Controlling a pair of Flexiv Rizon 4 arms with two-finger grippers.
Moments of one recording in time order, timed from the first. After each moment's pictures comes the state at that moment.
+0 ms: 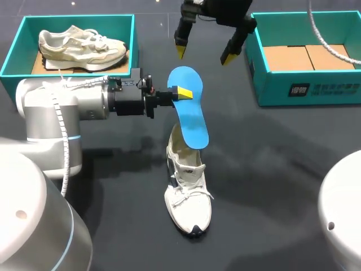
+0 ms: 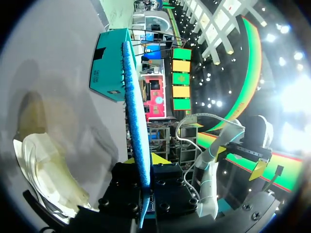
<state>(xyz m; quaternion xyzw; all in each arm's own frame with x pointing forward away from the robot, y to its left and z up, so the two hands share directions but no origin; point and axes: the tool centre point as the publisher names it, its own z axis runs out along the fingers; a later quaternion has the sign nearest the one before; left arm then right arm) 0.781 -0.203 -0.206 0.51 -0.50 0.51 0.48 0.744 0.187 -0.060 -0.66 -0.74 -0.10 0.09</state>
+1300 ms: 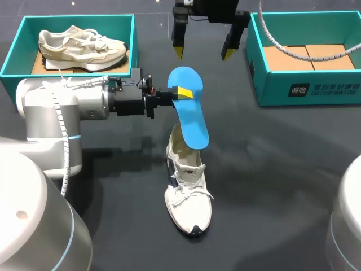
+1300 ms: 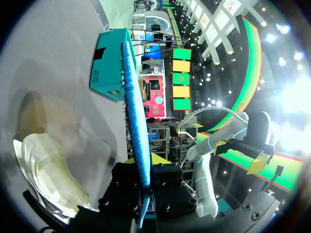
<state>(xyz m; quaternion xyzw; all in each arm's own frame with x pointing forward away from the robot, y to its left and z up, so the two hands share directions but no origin) 0.781 -0.203 -0.207 0.51 -0.50 0.51 0.48 0.760 0.180 -0.068 -0.67 -0.74 -0.08 0.05</state>
